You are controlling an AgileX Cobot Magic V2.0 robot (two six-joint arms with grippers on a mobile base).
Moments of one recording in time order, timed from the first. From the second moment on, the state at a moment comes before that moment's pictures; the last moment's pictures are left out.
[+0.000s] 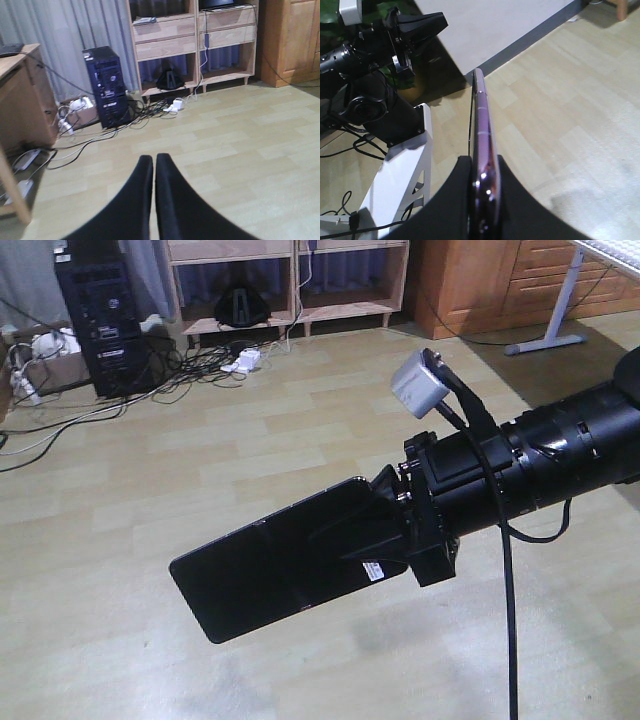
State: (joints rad) left arm 0.08 -0.01 0.03 -0.03 0.18 0.15; right arm 0.31 1.44 -1.12 1.10 1.21 -1.16
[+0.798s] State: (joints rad) left arm 0.08 -0.01 0.03 -0.03 0.18 0.15; right arm 0.31 1.44 -1.12 1.10 1.21 -1.16
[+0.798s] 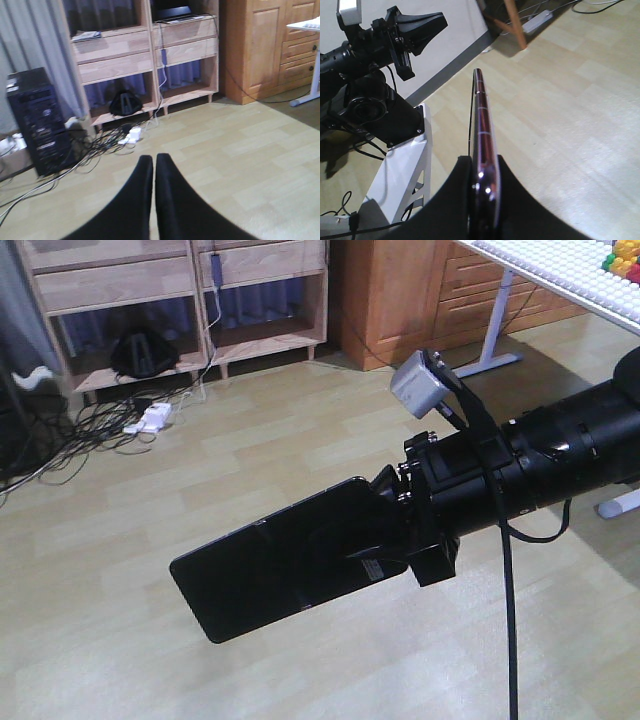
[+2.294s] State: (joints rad) left arm 0.08 -0.01 0.03 -0.03 0.18 0.15; right arm 0.31 1.44 -1.12 1.10 1.21 -1.16
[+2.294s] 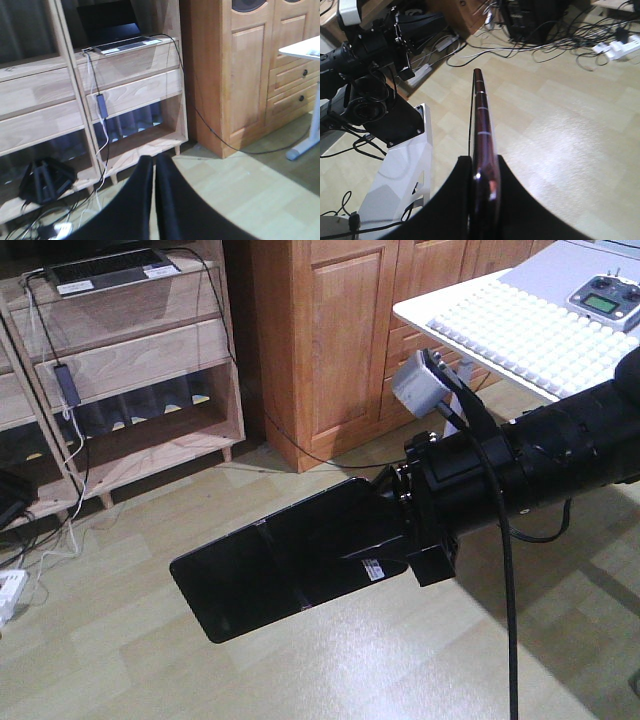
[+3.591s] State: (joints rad) left arm 0.08 -0.01 0.03 -0.03 0.18 0.15; right arm 0.31 1.44 -1.12 1.10 1.21 -1.16
